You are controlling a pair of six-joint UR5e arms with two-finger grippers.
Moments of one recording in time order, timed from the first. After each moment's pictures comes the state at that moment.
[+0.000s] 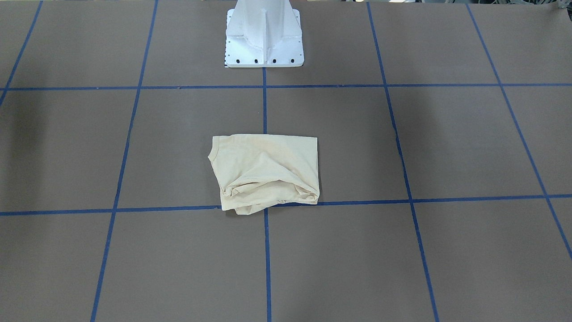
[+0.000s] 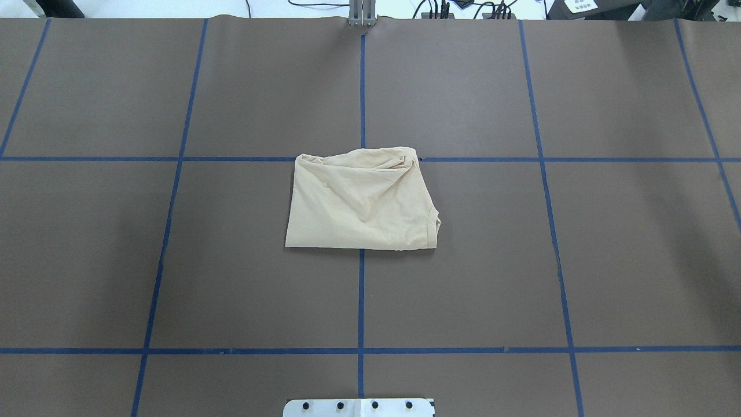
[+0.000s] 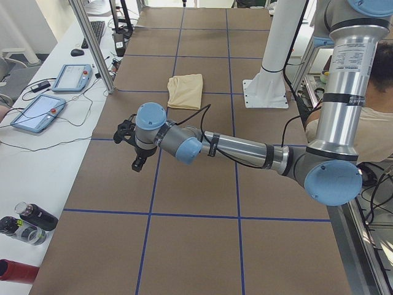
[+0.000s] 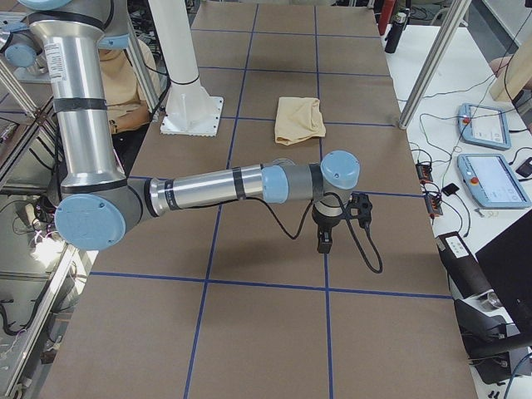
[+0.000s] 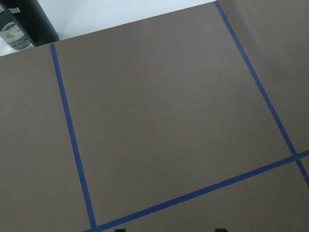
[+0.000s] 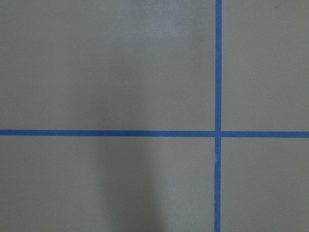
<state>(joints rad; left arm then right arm) -1.49 -1.67 -1.66 -1.95 -2.39 -0.15 1.49 -1.46 1.68 -1.67 2.37 0.14</state>
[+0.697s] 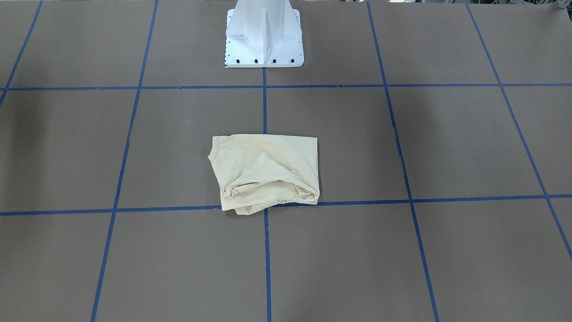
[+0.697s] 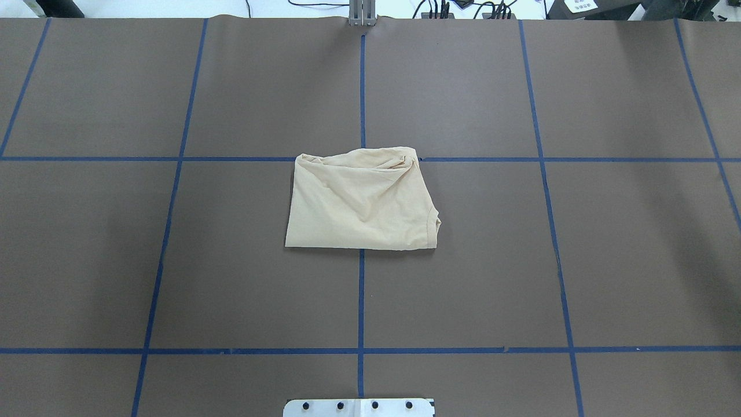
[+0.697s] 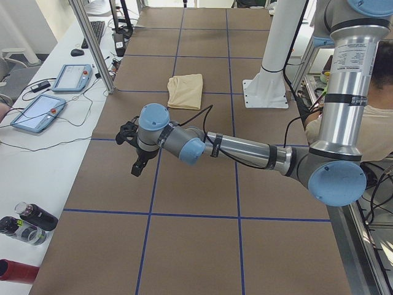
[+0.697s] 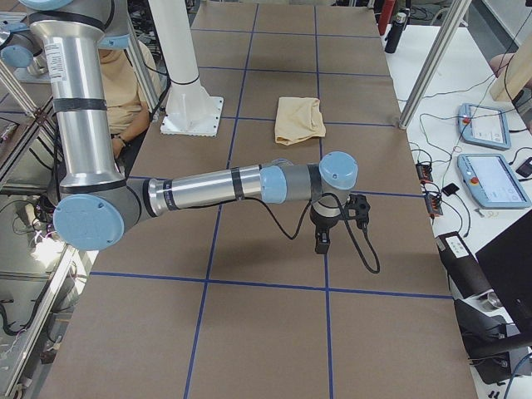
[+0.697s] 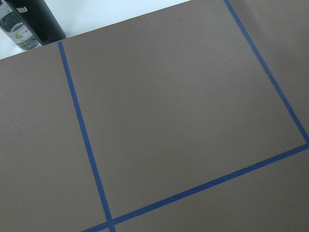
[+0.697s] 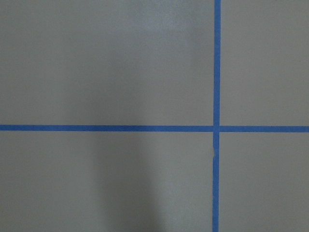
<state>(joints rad) -1.49 -1.65 -1.67 -1.92 -2.33 -0.07 1.49 -1.48 1.68 -1.67 2.37 0.14</state>
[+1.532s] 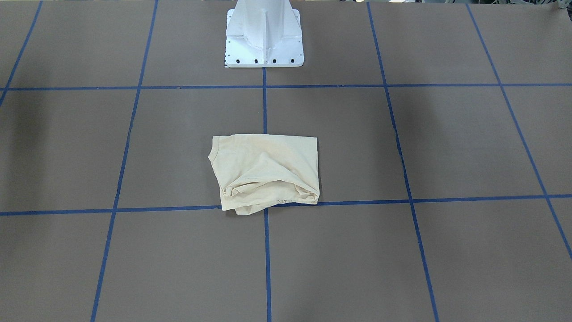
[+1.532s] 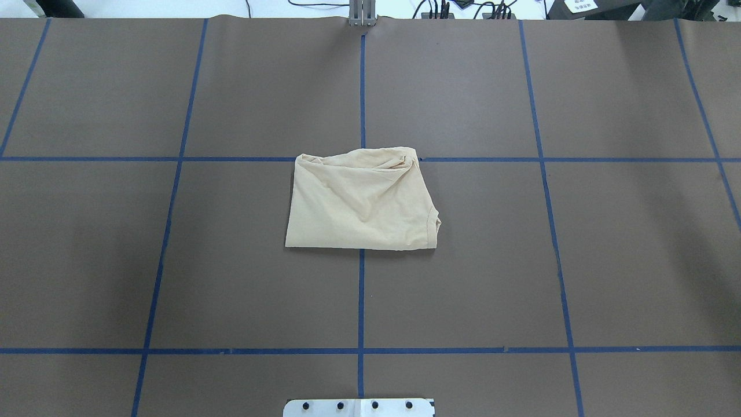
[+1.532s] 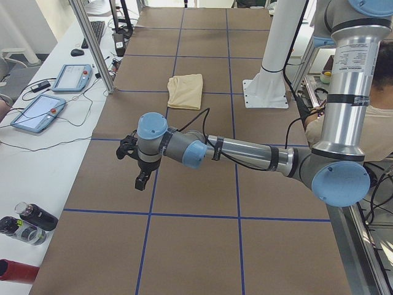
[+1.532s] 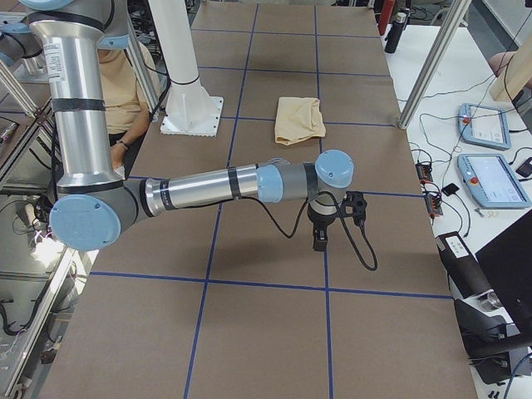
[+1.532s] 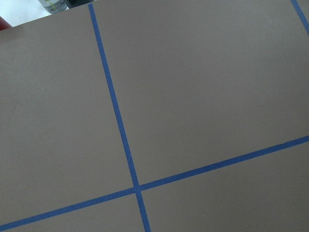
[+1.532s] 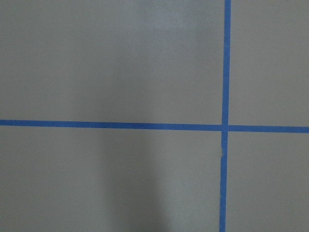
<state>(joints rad) -1.50 -1.64 -1.65 -1.82 -2.30 -0.05 1.48 -1.48 1.71 -1.66 2.38 0.14</state>
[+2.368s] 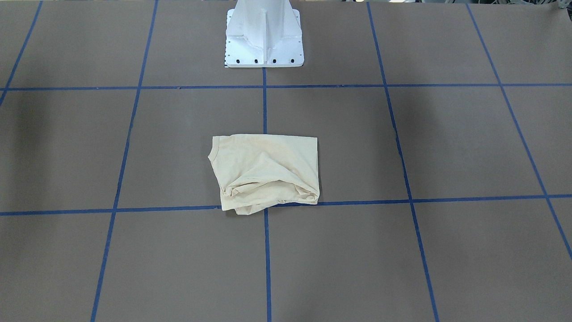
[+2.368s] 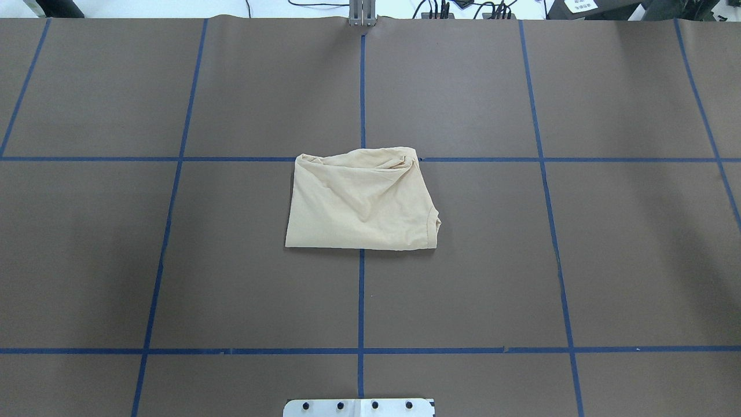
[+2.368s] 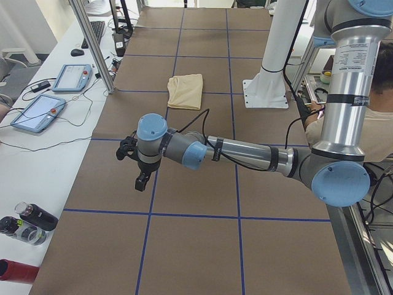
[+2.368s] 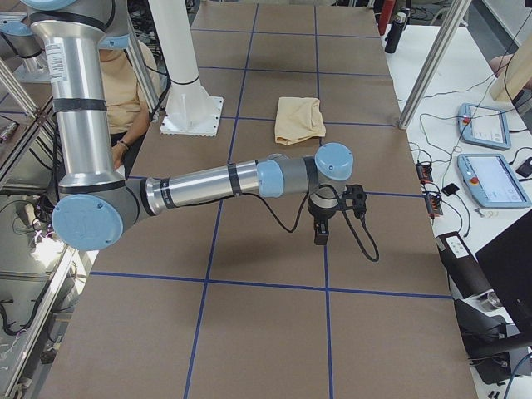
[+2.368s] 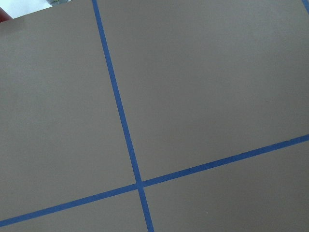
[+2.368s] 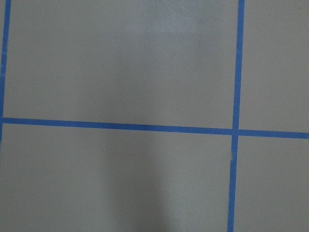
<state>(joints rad) -1.50 -1.64 -1.65 -1.82 -2.31 -0.05 1.47 -1.48 1.73 -1.66 2.38 0.14</state>
